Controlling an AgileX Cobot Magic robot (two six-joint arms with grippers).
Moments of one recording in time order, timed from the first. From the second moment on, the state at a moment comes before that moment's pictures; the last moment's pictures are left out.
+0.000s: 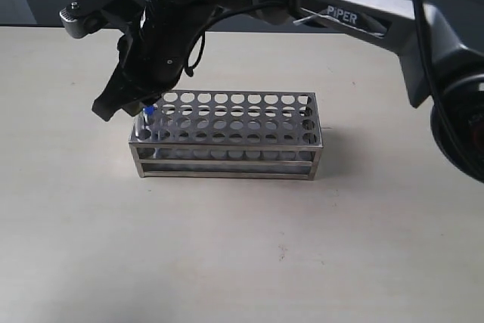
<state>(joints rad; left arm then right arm) 0.03 -0.01 0.01 0.07 0.24 -0.12 0.95 2.21 -1.98 0.28 0.97 -0.43</state>
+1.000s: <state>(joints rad) 0.03 -0.01 0.01 0.07 0.24 -0.12 0.96 2.28 -2.03 0.26 0.99 -0.43</state>
